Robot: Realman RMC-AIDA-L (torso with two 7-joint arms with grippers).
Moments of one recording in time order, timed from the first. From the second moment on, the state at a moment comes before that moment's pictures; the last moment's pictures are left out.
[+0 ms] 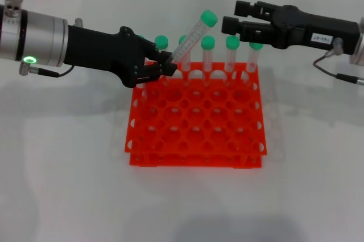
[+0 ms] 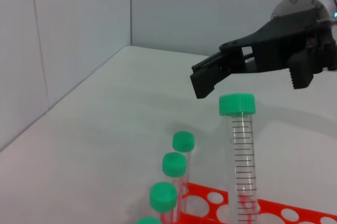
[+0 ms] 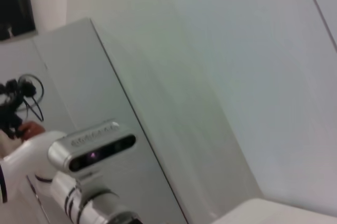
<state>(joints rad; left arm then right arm) -0.75 -1.97 0.94 0.64 2.00 1.51 -1.43 0.63 2.02 -1.05 -0.56 -1.41 -1.47 1.54</state>
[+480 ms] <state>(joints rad) -0.76 -1.98 0.94 0.64 2.00 1.51 -1.42 0.70 2.03 -1.21 -0.34 -1.14 -1.47 1.30</state>
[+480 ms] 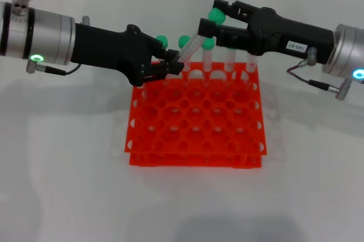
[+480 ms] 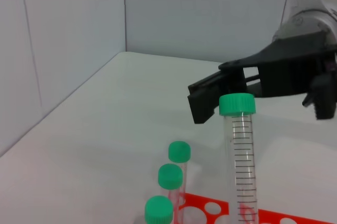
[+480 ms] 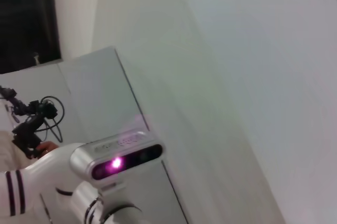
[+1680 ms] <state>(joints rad) -0.76 -1.99 0.94 0.64 2.00 1.51 -1.42 0.66 2.03 -1.31 -0.35 -1.02 -1.42 1.22</state>
